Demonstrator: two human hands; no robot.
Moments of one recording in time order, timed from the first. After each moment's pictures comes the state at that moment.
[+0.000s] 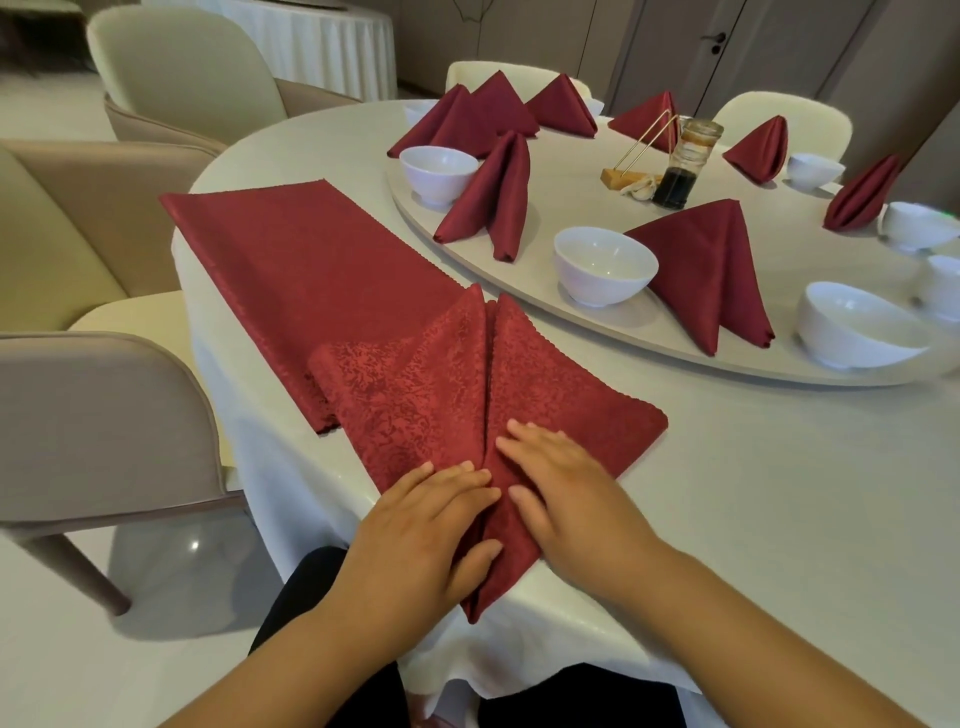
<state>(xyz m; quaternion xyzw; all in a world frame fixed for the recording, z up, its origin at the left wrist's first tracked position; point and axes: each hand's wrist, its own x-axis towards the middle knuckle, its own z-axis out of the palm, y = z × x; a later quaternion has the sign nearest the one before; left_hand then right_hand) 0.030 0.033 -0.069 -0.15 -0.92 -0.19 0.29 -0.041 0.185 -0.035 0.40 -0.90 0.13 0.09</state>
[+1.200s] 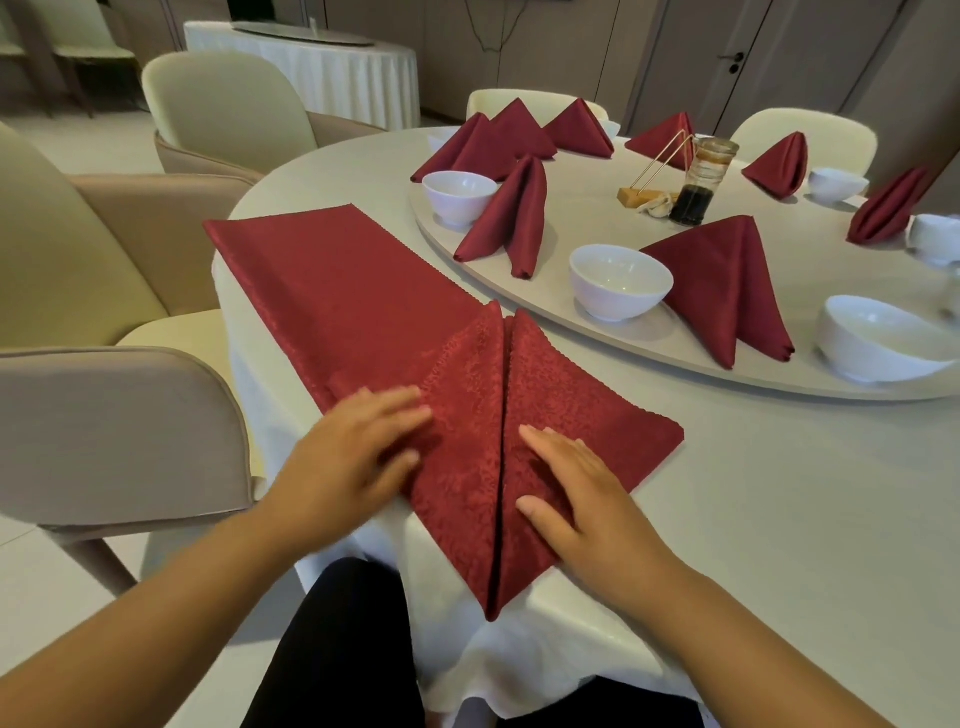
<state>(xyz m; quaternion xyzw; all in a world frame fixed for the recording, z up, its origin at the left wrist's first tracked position) 0.012 -0.046 -0.033 -0.14 -0.95 -0.17 0.23 -0.035 0.187 -0.026 0.39 -0.88 0.28 0.00</state>
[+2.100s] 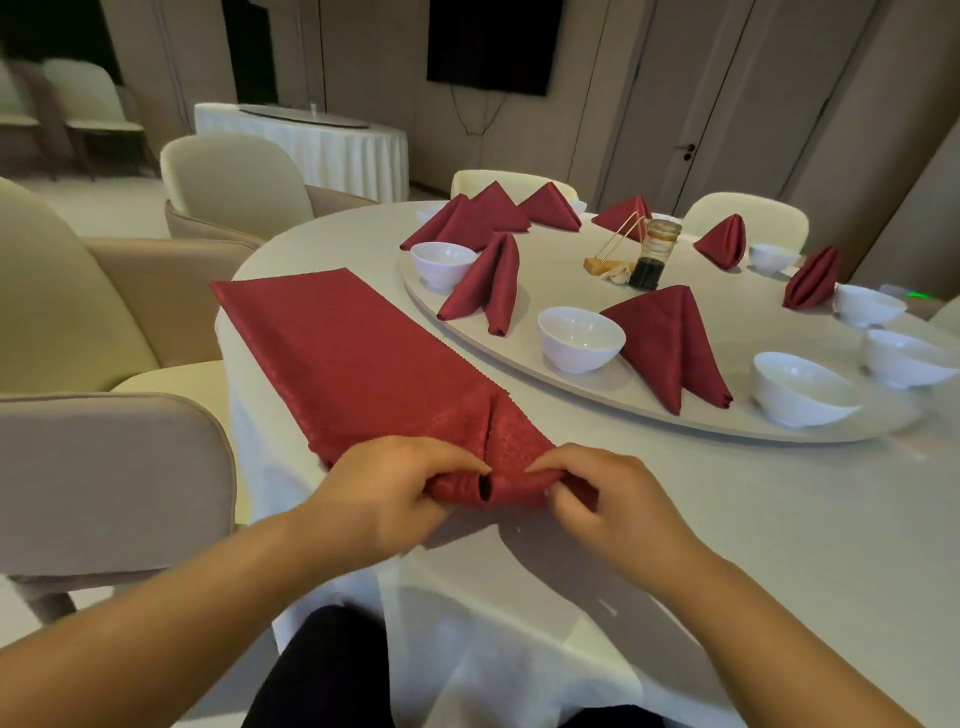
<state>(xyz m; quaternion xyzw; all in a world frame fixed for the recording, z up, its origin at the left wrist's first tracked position) 0.031 0.011 0.043 -0.14 -0.94 -0.23 0.19 -0.020 0.208 0.045 0.41 -0.84 0.34 0.09</state>
